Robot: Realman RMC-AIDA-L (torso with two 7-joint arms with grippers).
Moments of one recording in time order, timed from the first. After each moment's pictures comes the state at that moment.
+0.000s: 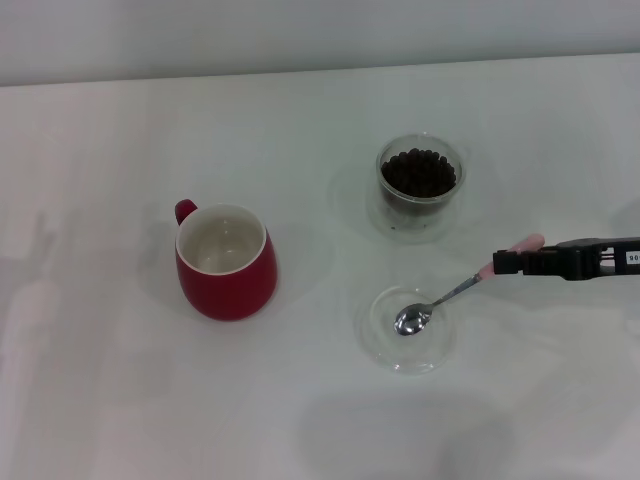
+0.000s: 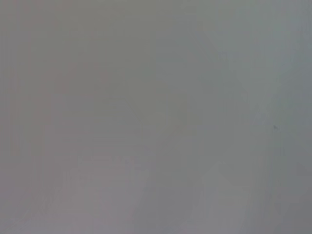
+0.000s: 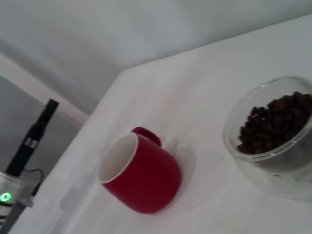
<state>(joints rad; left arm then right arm) -0.33 -2.08 2.75 0.15 -1.33 1.38 -0.31 0.42 1.88 -0.79 -0.51 -1.96 -1.58 1.89</state>
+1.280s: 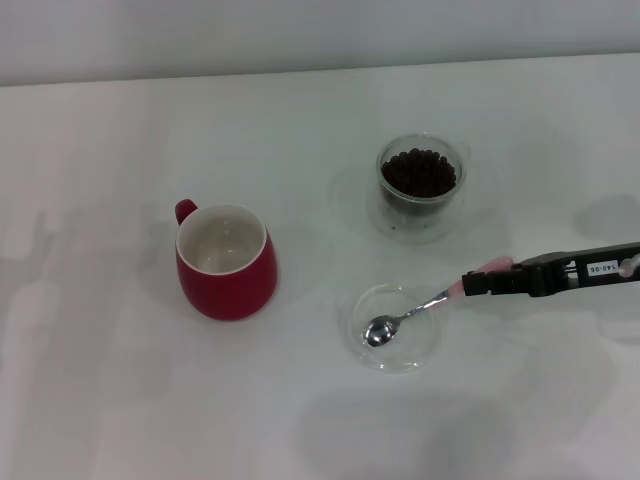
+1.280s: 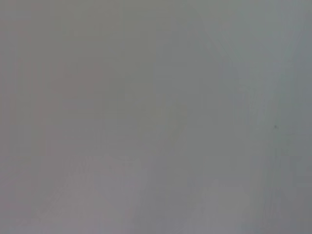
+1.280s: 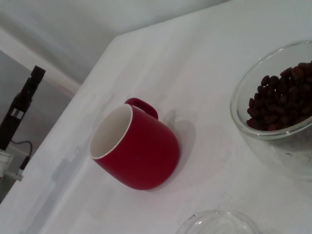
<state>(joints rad) -0.33 -2.08 2.75 0.15 -1.33 1.38 -0.31 0.46 1.90 -0.90 -0.51 -1.97 -1.52 1.94</state>
